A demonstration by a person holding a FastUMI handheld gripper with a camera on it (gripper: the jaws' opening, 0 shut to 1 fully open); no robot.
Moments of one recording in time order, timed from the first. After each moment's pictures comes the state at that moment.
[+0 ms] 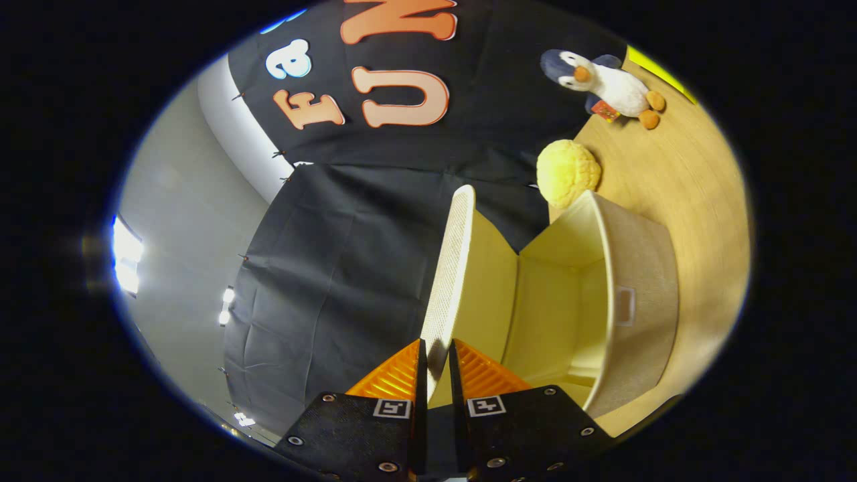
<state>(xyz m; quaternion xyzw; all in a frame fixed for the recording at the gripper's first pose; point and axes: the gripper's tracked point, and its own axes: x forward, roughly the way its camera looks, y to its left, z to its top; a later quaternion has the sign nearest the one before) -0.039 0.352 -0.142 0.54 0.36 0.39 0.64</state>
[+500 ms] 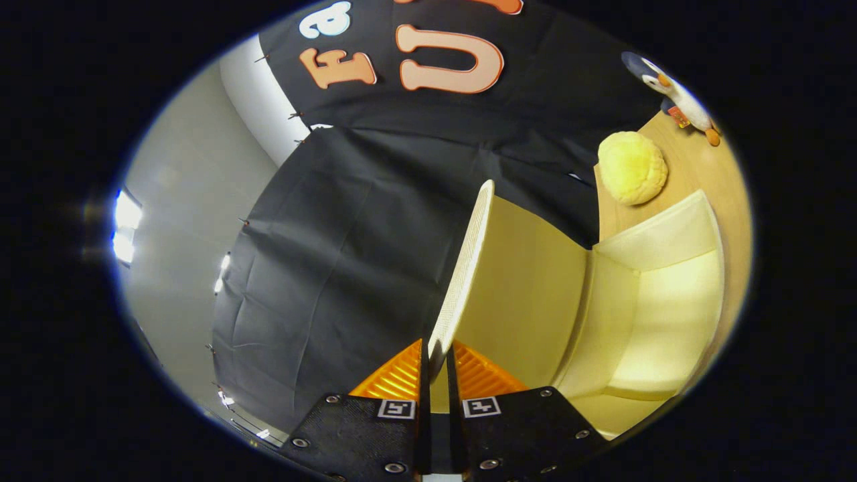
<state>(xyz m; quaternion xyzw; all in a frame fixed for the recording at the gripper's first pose) -0.033 0.448 -0.097 0.49 0.37 0.45 0.65</state>
